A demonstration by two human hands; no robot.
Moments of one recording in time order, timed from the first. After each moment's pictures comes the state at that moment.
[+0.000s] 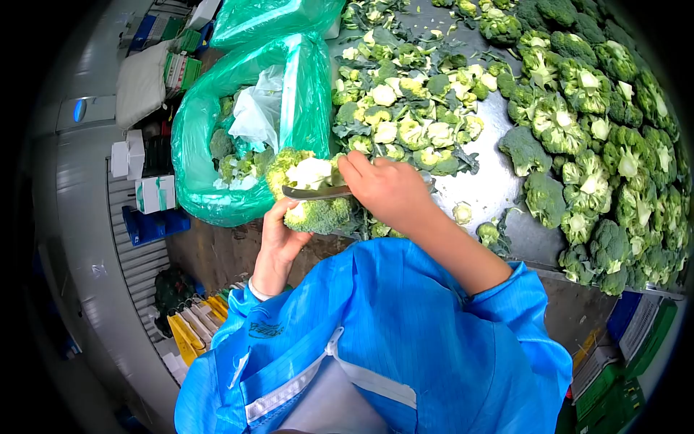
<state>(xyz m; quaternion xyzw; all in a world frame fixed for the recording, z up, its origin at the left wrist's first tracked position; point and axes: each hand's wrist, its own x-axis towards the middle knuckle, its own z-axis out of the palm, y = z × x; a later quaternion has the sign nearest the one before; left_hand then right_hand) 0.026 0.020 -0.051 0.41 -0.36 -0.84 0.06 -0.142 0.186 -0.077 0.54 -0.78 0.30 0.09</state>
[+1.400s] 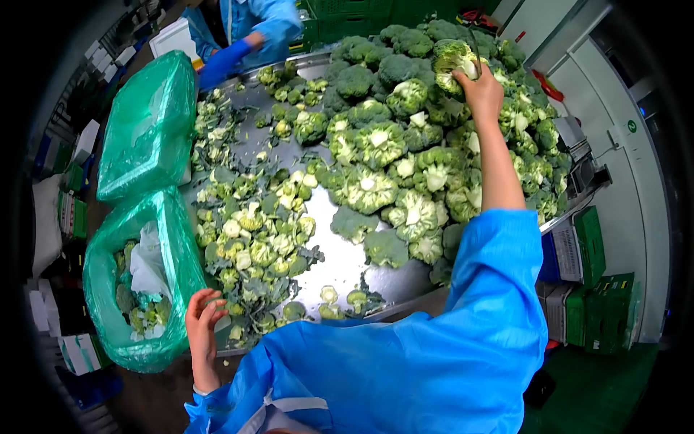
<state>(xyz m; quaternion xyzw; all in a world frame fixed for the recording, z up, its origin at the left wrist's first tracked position) -0.036 0.039 -0.049 0.32 -0.64 -0.70 0.03 -0.523 0.530 0.049 -0.03 -0.95 0.18 0.27</state>
